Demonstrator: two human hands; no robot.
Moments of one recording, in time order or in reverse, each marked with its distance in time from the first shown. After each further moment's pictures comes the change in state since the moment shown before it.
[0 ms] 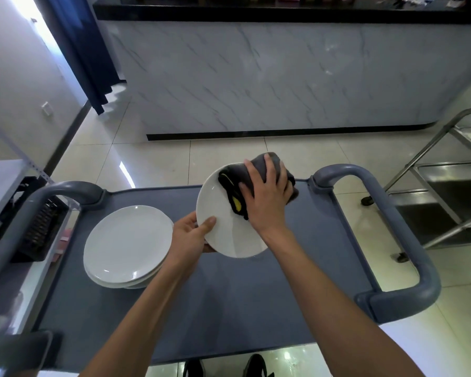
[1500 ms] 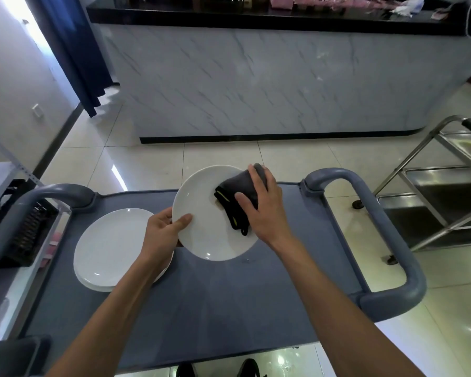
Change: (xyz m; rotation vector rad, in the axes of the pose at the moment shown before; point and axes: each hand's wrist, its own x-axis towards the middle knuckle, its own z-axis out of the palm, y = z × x) left_hand 0.010 0.014 -0.031 0.027 0.015 0.080; right_hand -0.014 0.022 -0.023 0.383 -0.148 -0.049
